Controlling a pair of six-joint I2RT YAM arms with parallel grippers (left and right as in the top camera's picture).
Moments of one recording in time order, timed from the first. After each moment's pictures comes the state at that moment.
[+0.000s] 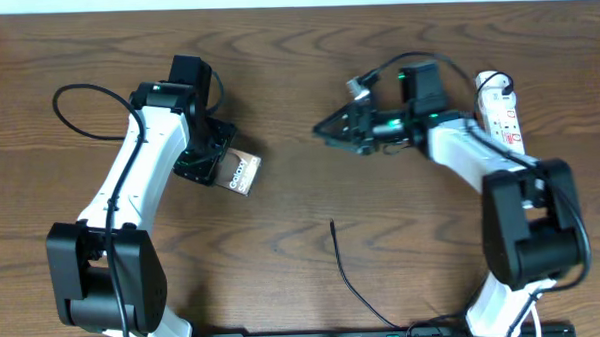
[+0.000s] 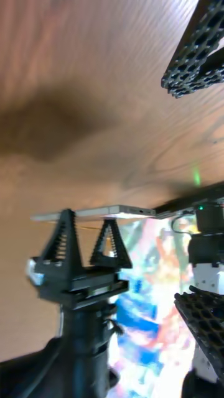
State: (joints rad) left arm -0.14 1.76 1.39 -1.11 0.11 -1.30; right arm 0.25 1.94 1.15 -0.07 -1.24 0.54
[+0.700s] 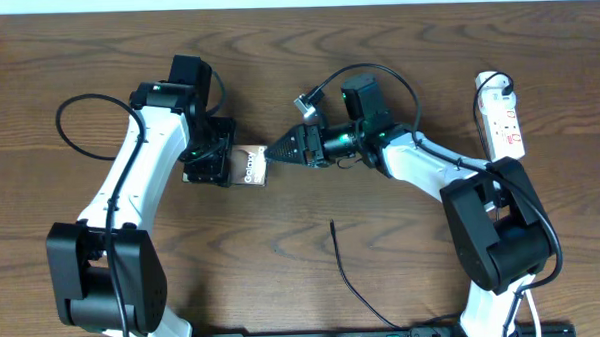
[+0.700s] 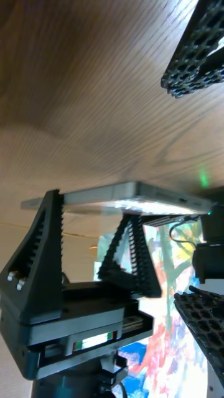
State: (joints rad) left arm -0.14 1.76 1.39 -1.11 0.22 -1.58; right arm 0.46 1.97 1.15 0.13 -1.12 0.68
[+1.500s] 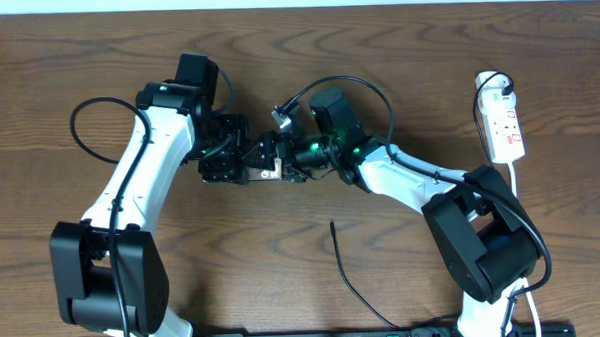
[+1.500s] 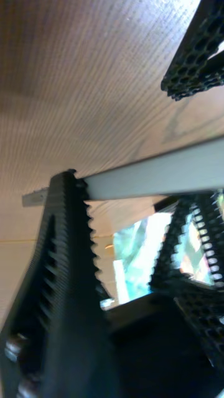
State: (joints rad) left arm -0.17 1.76 1.39 -1.07 0.34 -1.66; right arm 0.59 1.97 1.15 0.21 -0.95 0.99
